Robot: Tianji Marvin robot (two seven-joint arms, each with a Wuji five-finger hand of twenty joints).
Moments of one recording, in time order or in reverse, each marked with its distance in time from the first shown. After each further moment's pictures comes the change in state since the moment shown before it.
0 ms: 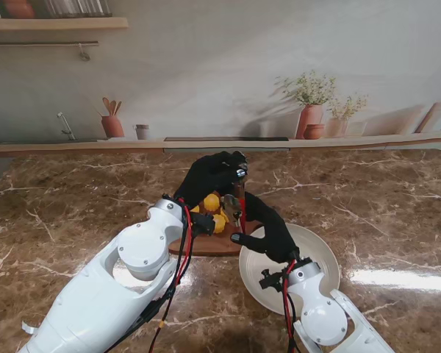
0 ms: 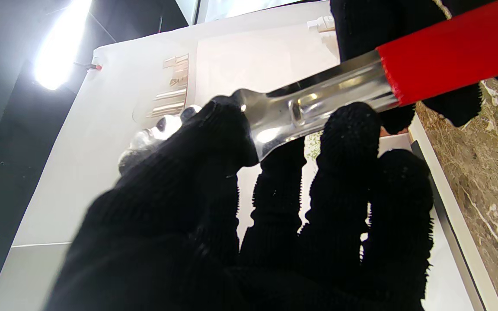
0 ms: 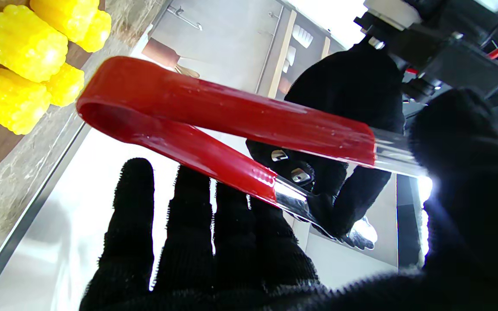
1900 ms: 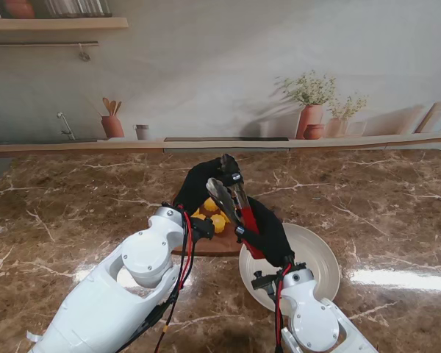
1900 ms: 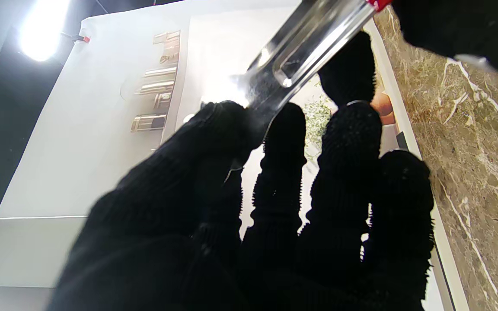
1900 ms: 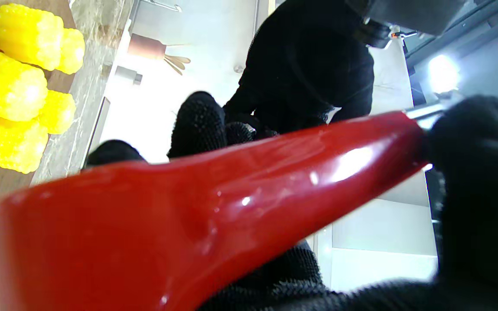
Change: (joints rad) left arm 0.020 -0.019 0.006 0.052 -0.028 -0.040 0.058; right arm -0.025 -0.036 -0.035 -0.020 0.197 0.030 -0.028; left_hand 0.008 0.010 -0.020 0.000 0.000 0.041 -0.002 -0.027 0.012 0.000 0.014 -0.025 0.000 0.008 0.000 0.000 -0.004 0.008 0.000 0.012; right_hand -0.083 0.004 0.033 -0.034 0.150 -0.084 0.074 -0.056 0.317 -0.051 0.117 0.050 0.468 -0.038 0.616 0.276 0.552 -0.022 0.840 0.000
